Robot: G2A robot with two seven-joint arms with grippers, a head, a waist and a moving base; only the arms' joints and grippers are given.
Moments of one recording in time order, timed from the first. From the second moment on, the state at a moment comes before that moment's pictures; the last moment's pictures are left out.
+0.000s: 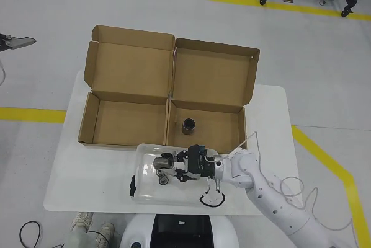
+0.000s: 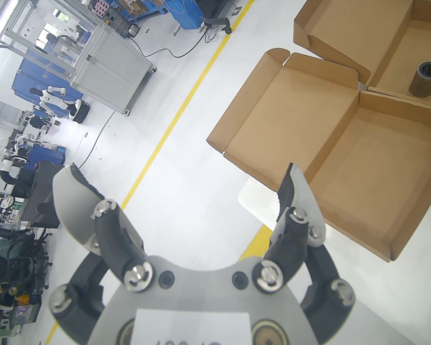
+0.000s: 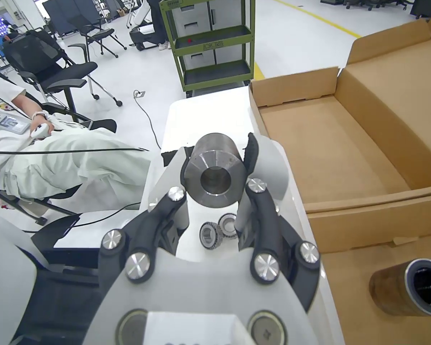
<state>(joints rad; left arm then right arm) 0.56 -0.16 -1.11 -1.50 0.89 -0.82 -0.11 -1.09 -1.21 0.77 -1.54 -1.09 -0.88 -0.06</state>
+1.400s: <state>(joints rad) 0.56 -0.16 -1.11 -1.50 0.89 -0.82 -0.11 -1.12 -1.16 1.07 -1.88 -0.96 -0.99 -0.12</state>
